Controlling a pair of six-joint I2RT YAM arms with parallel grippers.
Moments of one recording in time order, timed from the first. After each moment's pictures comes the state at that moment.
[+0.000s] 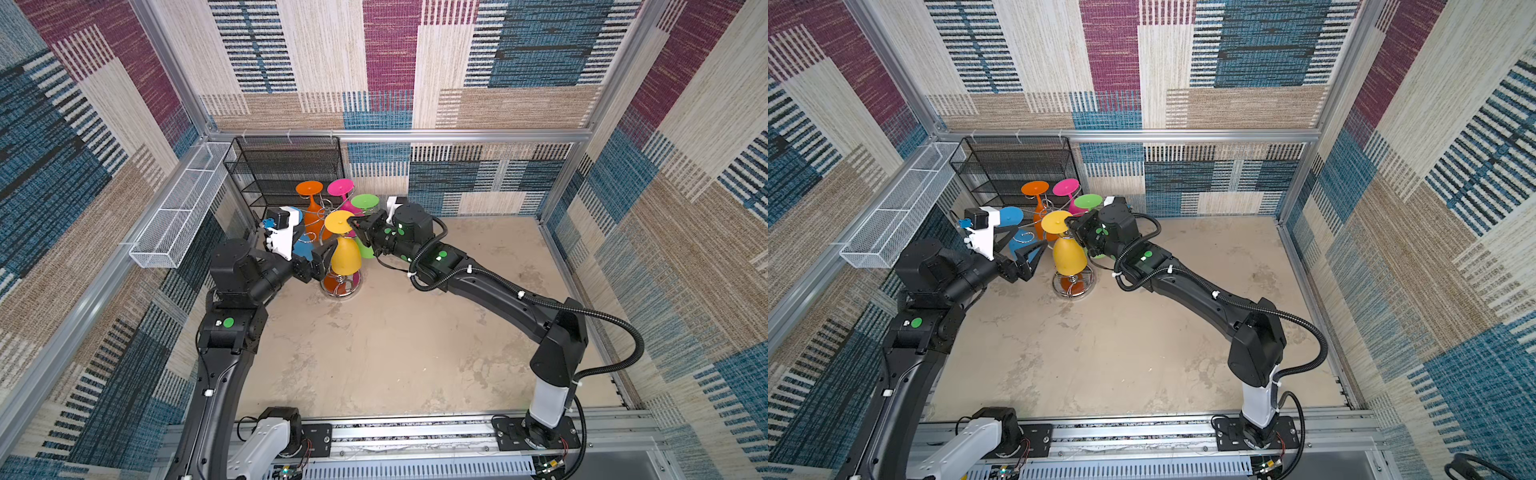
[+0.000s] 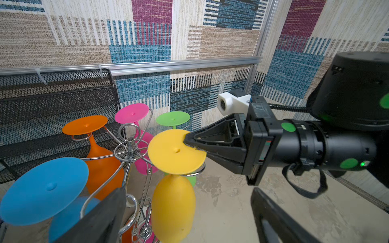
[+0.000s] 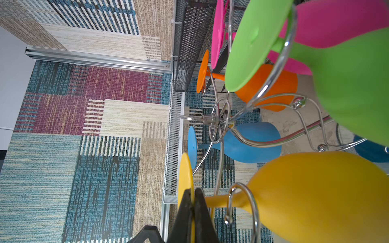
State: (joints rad) left arm -0.05 0.95 1.17 -0.31 0.53 -0.01; right arm 0.84 1.85 1.77 -0.01 -0.04 1.42
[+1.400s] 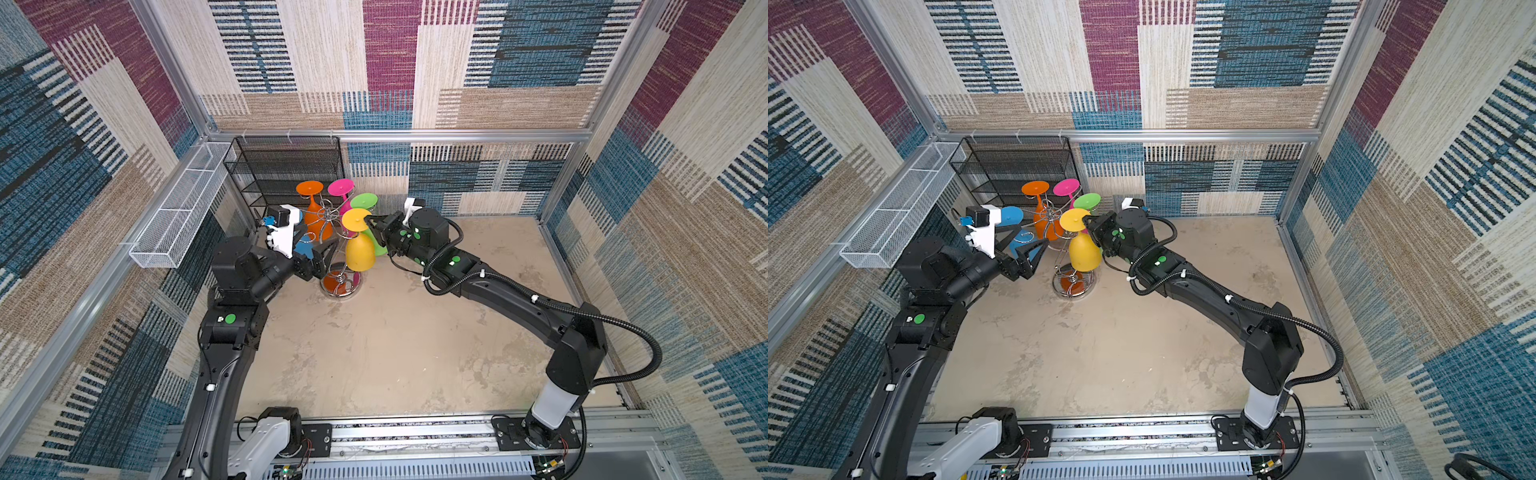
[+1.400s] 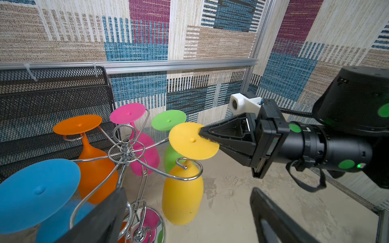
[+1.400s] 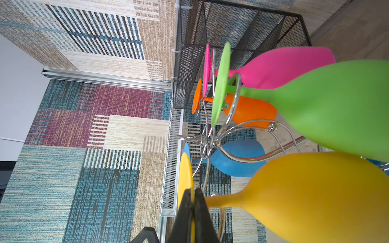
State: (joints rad) left arm -0.05 0.97 1.17 -0.29 0.55 -0.03; right arm 0.79 1.74 1.58 0.09 -0.01 1.41
